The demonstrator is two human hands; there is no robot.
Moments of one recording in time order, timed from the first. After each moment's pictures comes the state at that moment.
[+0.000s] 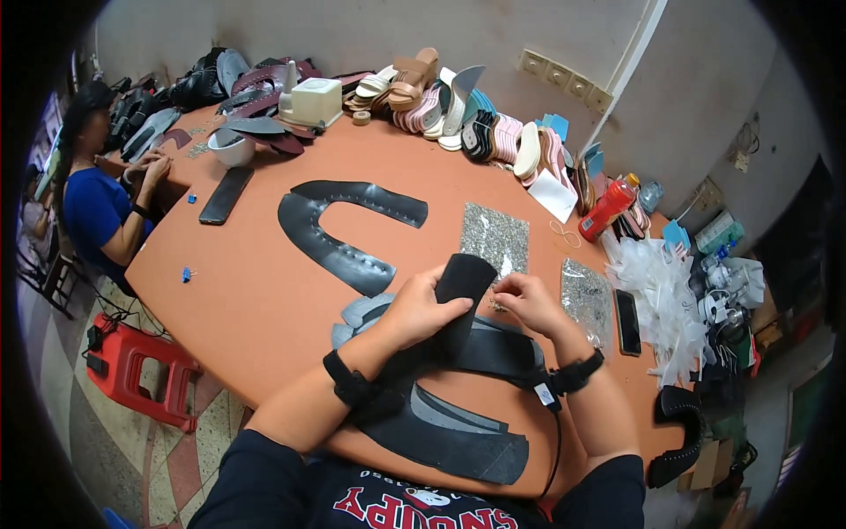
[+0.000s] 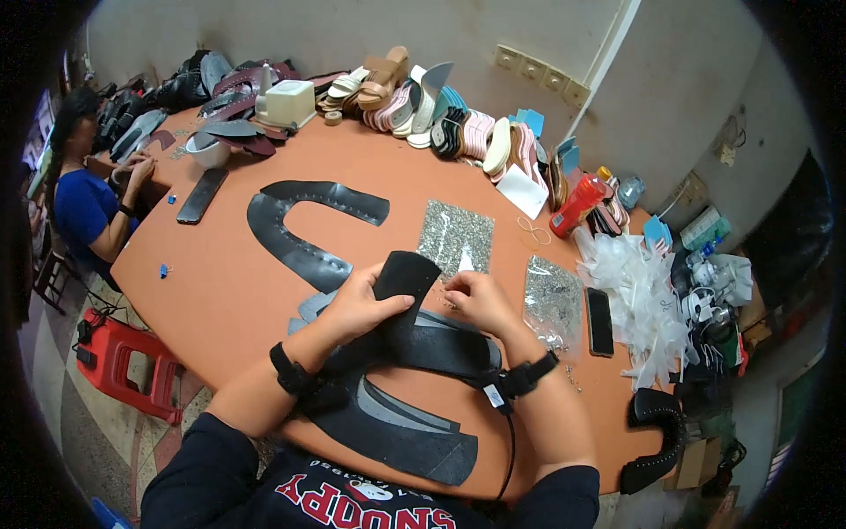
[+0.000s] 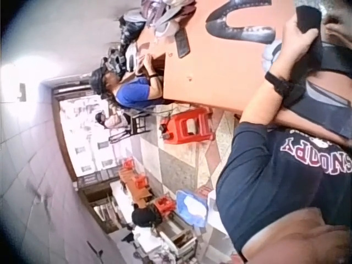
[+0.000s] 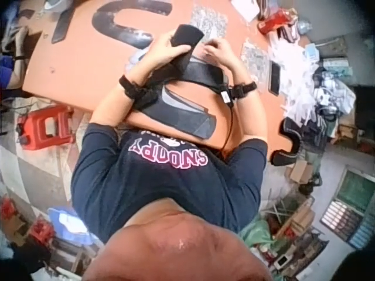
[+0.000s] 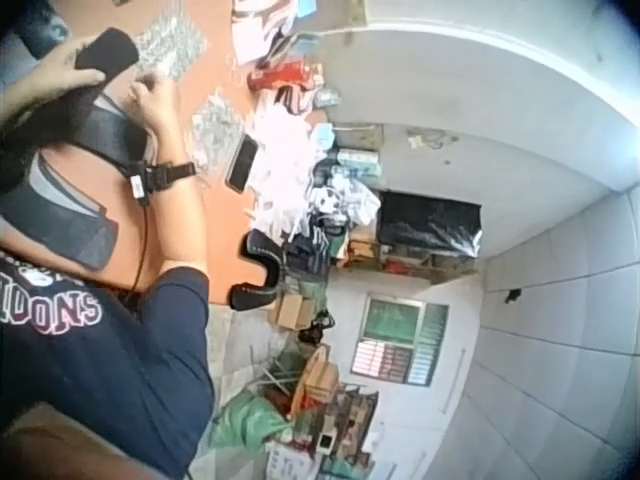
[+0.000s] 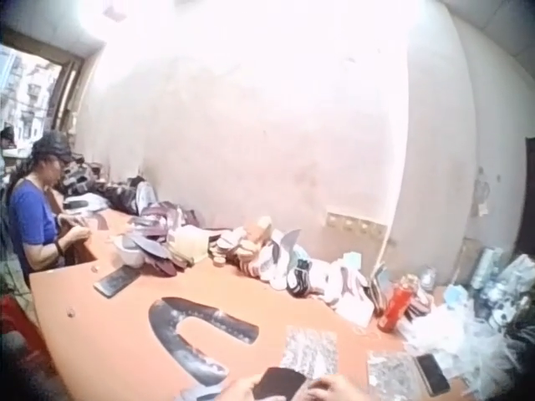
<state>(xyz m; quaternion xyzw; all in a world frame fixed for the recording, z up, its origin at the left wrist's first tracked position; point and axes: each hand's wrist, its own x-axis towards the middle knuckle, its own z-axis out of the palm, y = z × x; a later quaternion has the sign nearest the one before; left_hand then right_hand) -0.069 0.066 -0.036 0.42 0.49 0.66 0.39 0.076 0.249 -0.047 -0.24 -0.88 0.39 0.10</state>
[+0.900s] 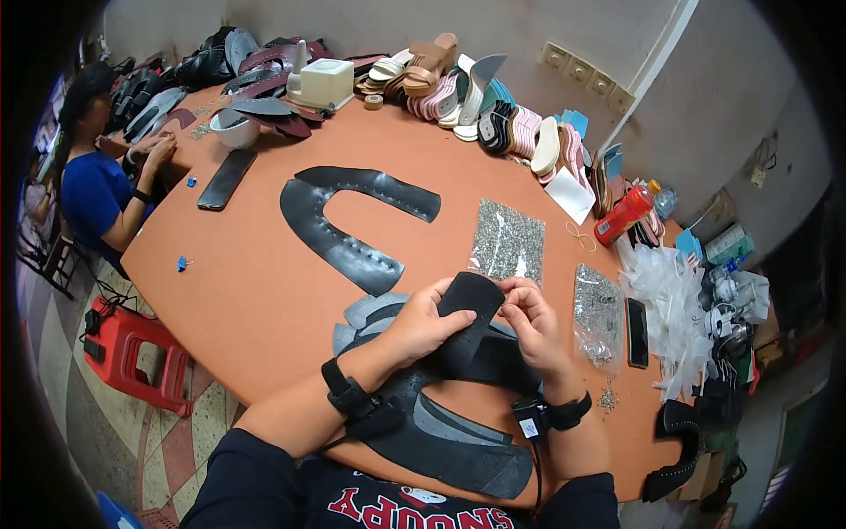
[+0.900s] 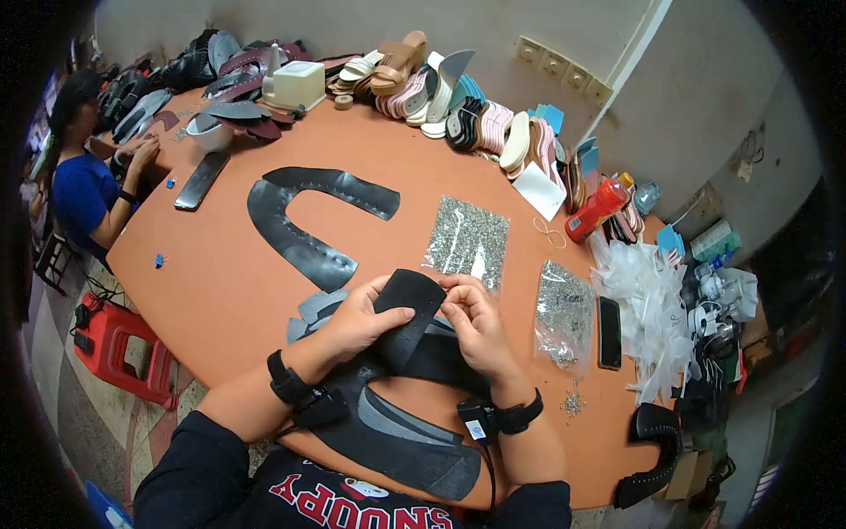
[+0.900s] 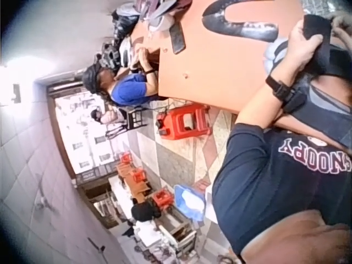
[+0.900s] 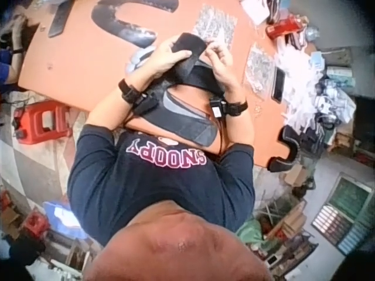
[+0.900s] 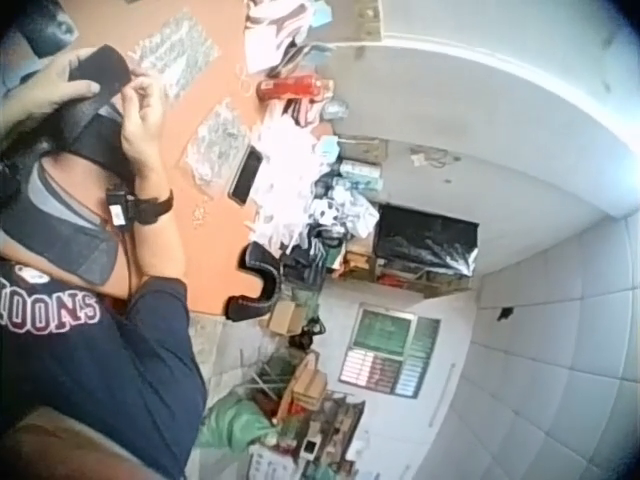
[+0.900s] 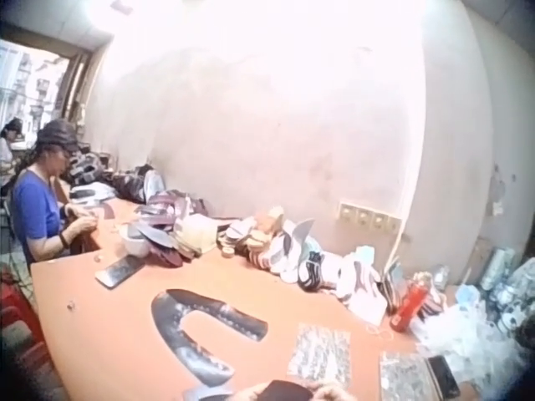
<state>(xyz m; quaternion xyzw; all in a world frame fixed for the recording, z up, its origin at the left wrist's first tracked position) -0.067 0.058 -0.055 0.32 0.43 0.71 0.46 0.072 0.196 -0.047 -0.10 -0.74 0.62 0.25</state>
